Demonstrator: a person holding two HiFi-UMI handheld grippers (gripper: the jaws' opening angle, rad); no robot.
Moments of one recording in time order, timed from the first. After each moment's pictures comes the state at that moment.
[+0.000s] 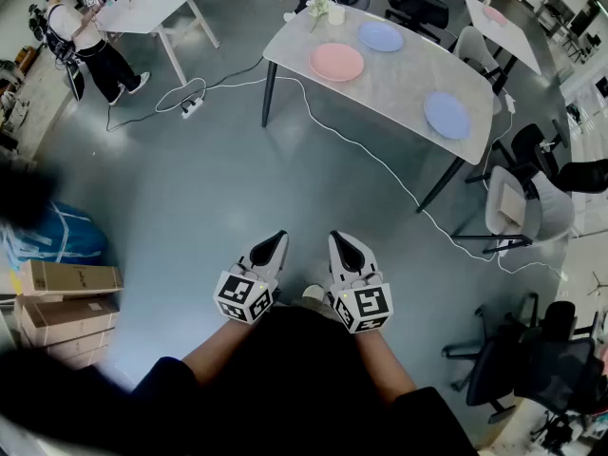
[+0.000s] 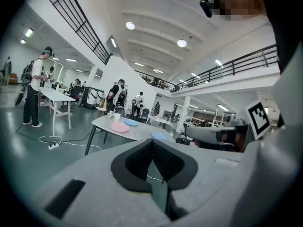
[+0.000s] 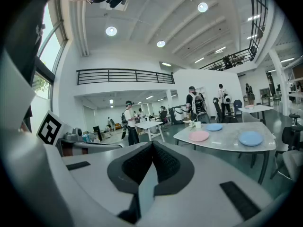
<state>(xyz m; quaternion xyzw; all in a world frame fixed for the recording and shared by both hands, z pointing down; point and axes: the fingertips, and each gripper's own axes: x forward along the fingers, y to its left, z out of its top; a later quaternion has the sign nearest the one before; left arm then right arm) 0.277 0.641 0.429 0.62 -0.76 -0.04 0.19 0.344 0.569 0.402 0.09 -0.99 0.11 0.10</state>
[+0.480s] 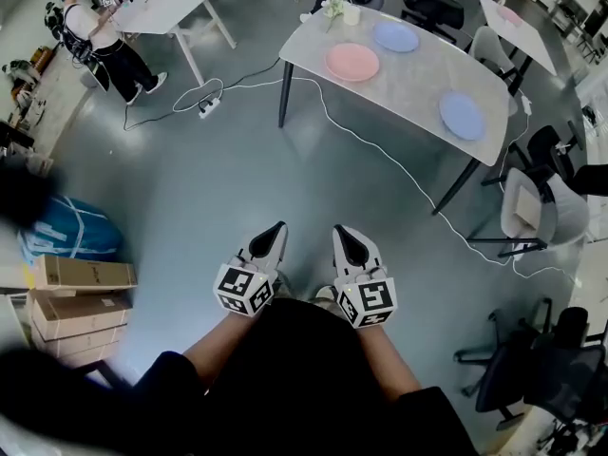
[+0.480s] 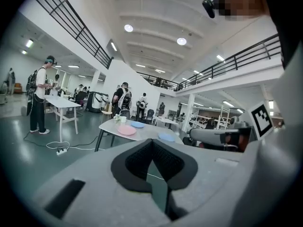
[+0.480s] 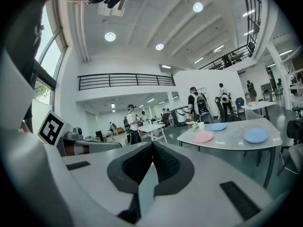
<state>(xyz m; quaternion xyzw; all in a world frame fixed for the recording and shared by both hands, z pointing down) 0.244 0.650 0.420 0.60 -0.78 -0.03 0.17 0.324 0.572 0.402 0.09 -0.99 0.12 0.08</state>
